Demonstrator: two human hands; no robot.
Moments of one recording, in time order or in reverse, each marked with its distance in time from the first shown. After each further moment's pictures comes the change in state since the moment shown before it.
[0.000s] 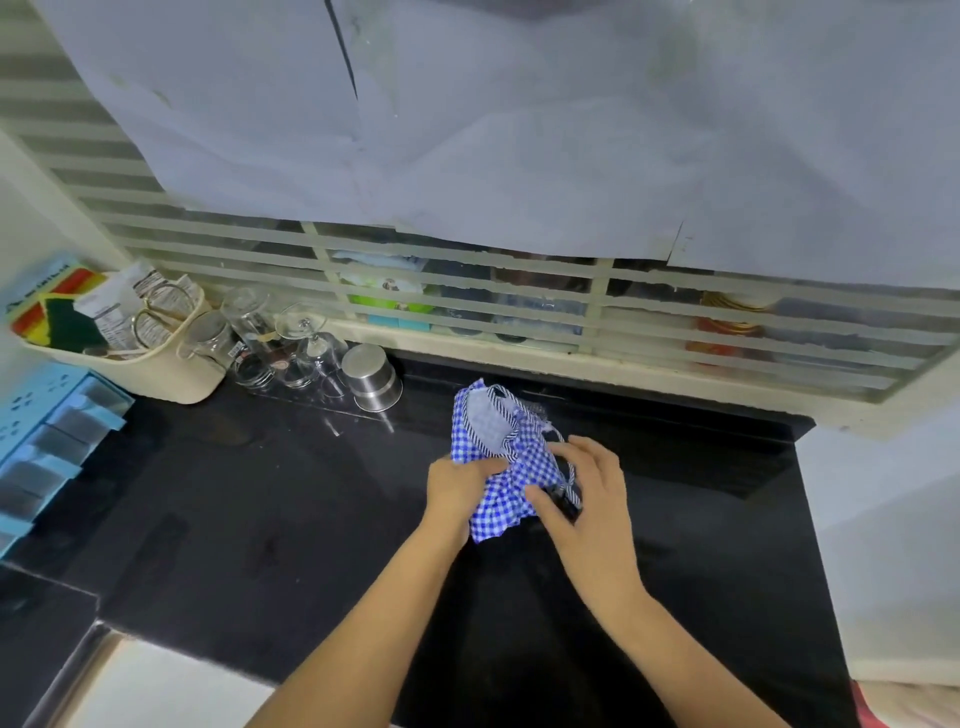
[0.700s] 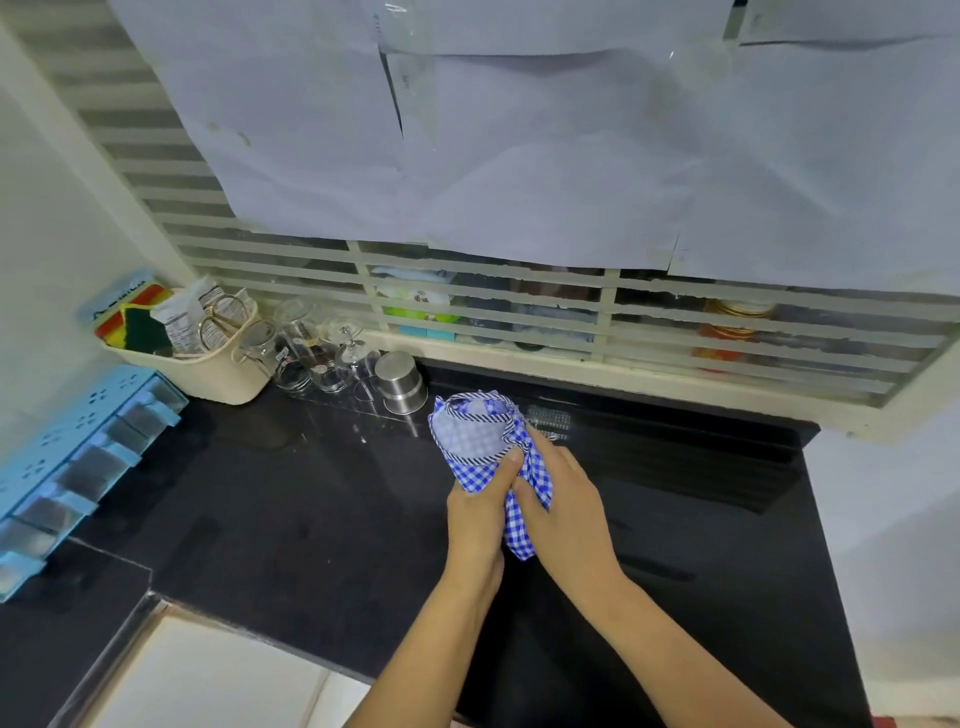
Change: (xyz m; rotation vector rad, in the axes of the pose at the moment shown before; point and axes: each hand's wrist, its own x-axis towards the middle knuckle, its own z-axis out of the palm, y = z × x) left_hand -0.099 -0.010 -0.005 -0.302 -0.109 0.252; right_hand -0.020 -0.059 0.005 0.043 -0.170 0.000
